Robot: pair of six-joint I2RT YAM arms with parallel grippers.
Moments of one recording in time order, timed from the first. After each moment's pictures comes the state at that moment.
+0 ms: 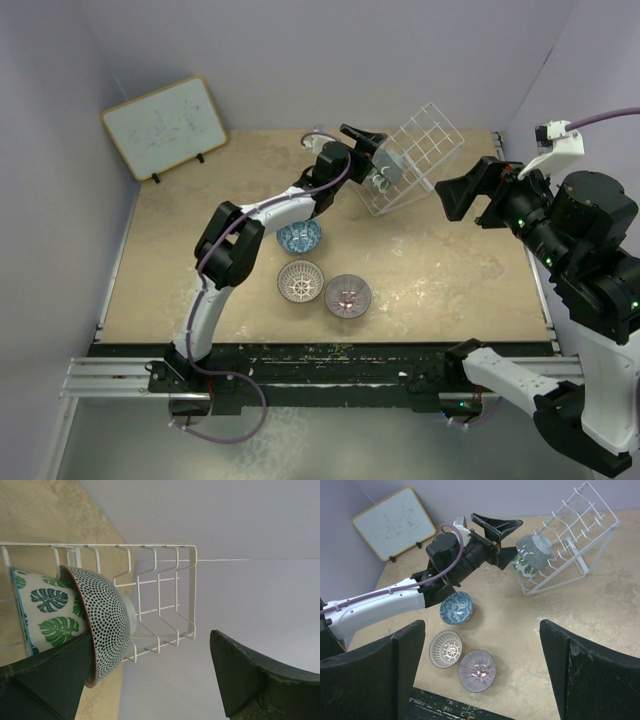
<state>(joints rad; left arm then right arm) -0.67 2.28 1.76 0.40 -0.17 -1.46 0.43 0.99 1.83 -1.08 0.14 0.35</state>
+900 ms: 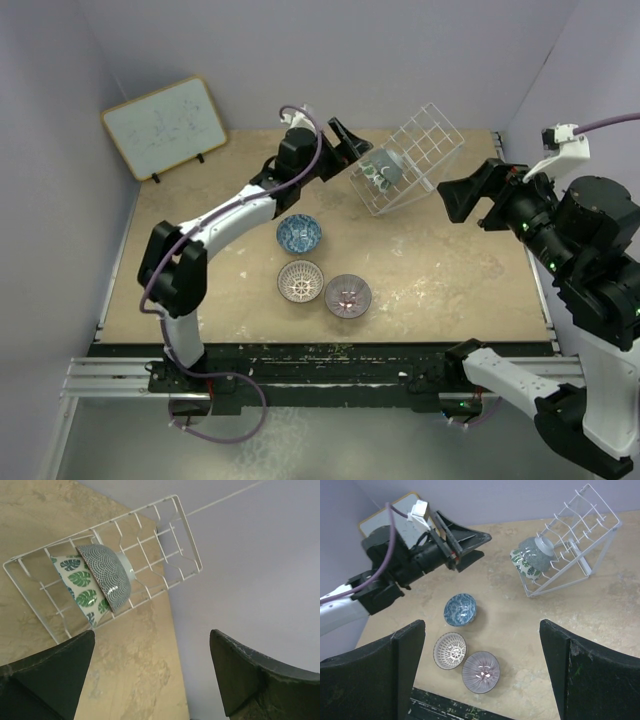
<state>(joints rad) -0.62 1.90 1.54 0.17 0.01 -1.06 0.43 0.97 1.82 -1.07 0.14 0.37</state>
